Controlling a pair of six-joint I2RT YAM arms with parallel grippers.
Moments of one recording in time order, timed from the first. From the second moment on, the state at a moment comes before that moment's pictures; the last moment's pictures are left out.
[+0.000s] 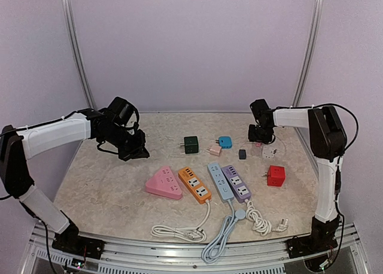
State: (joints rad) left arm -0.54 1.54 1.20 -0.66 0.23 -0.81; right arm 0.31 2.15 1.57 -0.47 0.23 0.44
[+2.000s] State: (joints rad) left arm -0.40 1.14 1.08 -0.61 0.03 -0.73; right arm 0.38 0.93 0.68 0.01 0.43 0.26
